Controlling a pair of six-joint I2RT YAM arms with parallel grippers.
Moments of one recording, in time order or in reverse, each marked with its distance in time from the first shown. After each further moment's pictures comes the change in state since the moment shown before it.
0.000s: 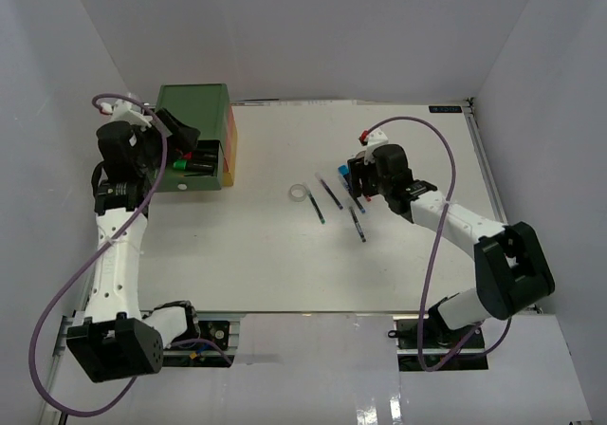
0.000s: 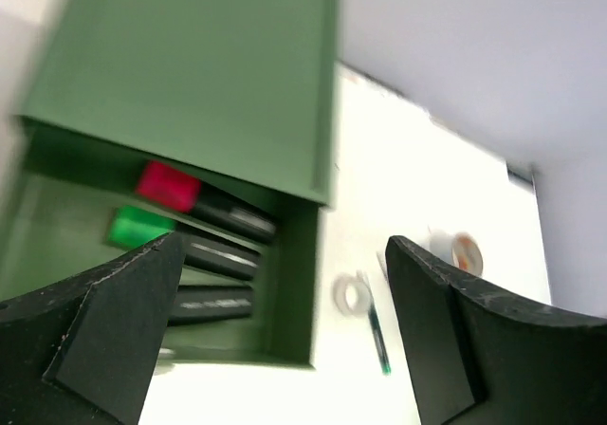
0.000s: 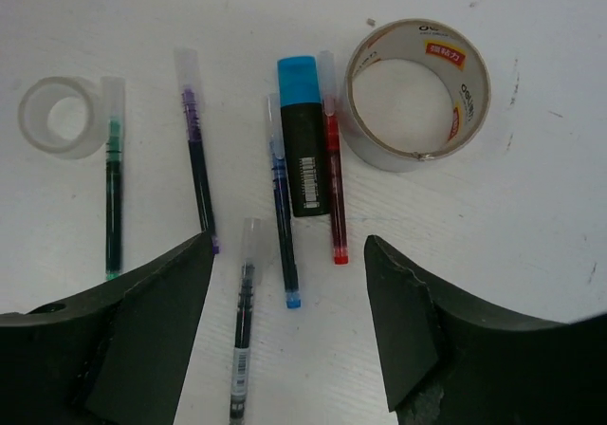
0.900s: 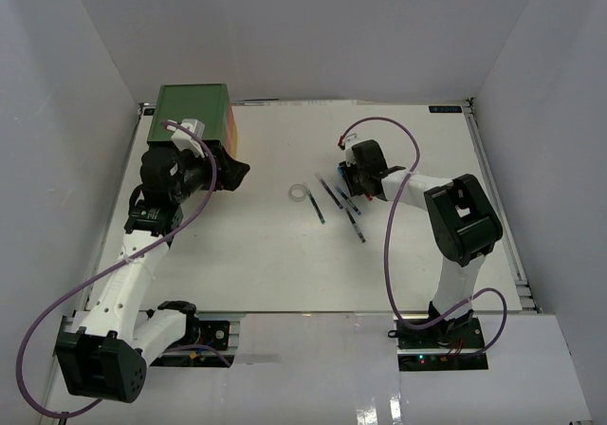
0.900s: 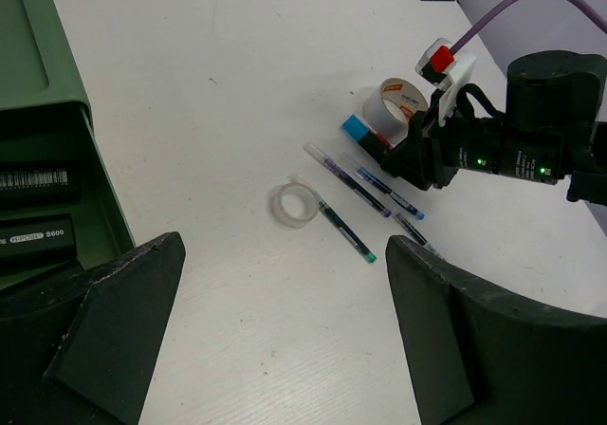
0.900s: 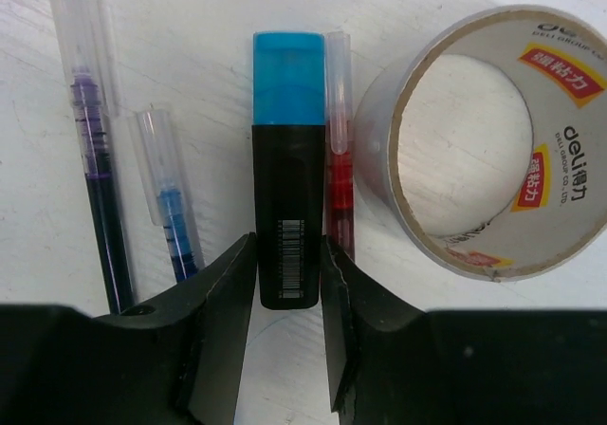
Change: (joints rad) left arm -0.325 -0.131 -0.270 0.195 0.139 0.222; right arm -0.029 0.468 0.231 -0.017 -0.015 -0.135
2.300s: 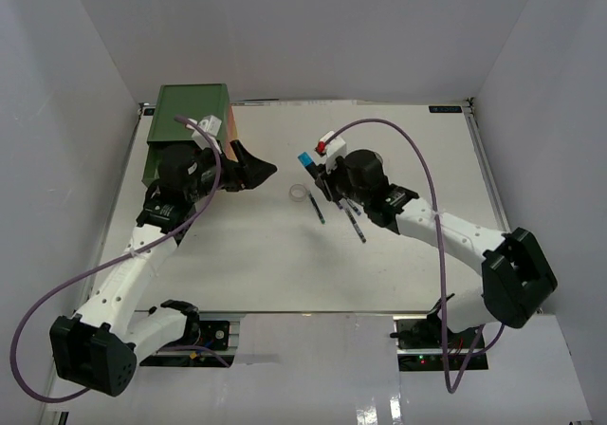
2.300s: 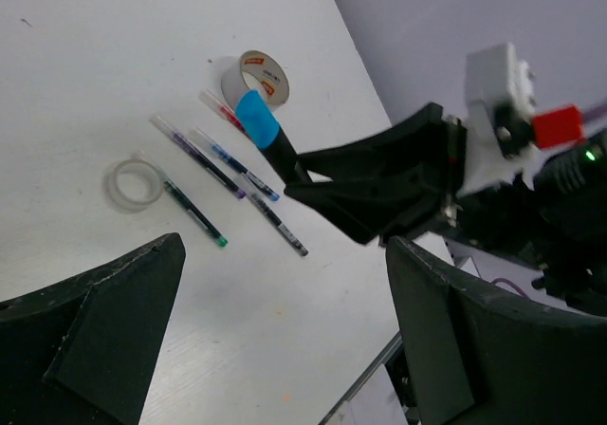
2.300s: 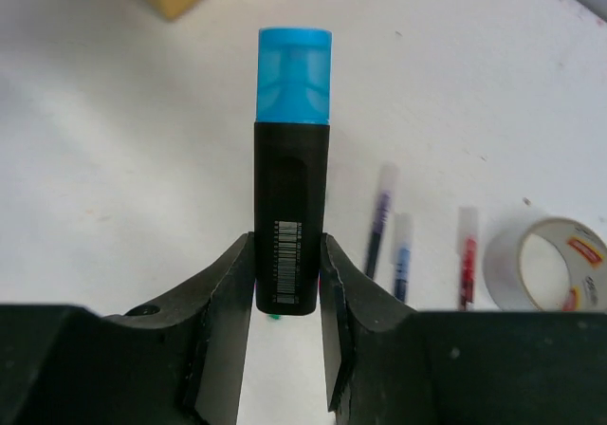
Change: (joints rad) left arm -0.142 0.040 0.034 0.041 0.066 -0.315; right arm 0.244 -0.425 -0.124 0.081 -0.050 -0.015
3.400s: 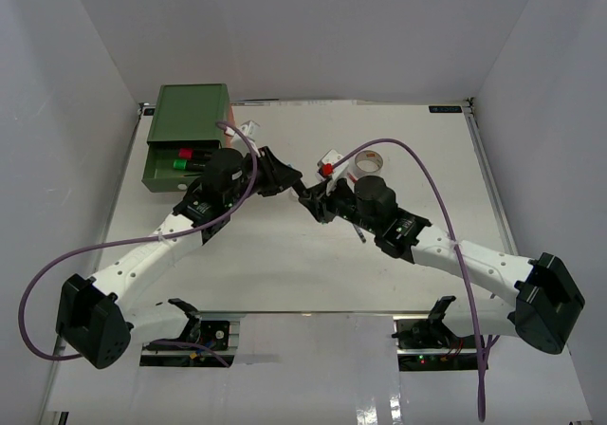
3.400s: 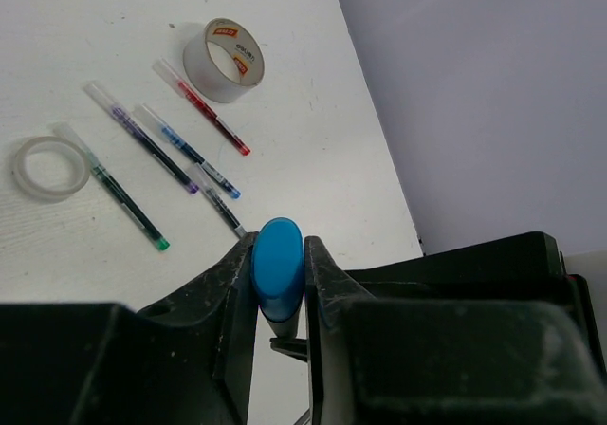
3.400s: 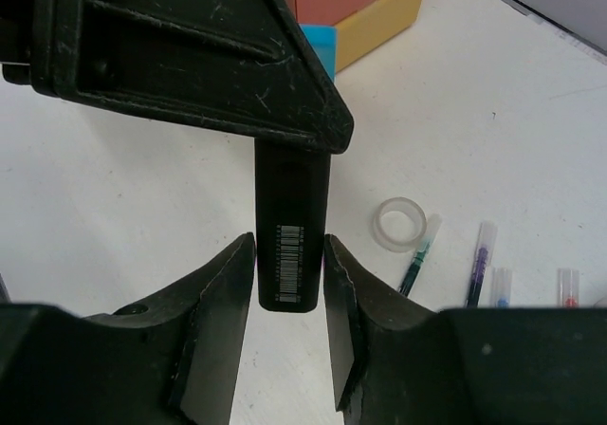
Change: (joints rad) left arm -0.311 0.155 0.019 0.094 -0.307 -0.164; right arm 0.191 -0.227 -0.174 0.192 -0.061 0.109
